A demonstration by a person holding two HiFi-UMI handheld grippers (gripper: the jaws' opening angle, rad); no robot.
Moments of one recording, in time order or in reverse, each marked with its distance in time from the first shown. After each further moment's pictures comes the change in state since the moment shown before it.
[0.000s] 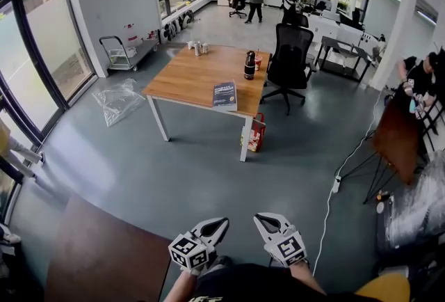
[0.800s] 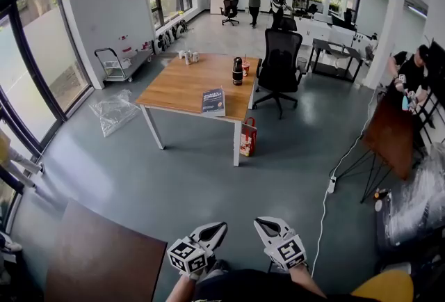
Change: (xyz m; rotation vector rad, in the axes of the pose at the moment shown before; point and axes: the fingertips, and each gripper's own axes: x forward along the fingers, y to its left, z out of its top) left arm 0.030 -0.060 -0.018 0.023 0.012 -0.010; right arm -0.068 -0.023 -0.024 0.036 -0.028 -0.034
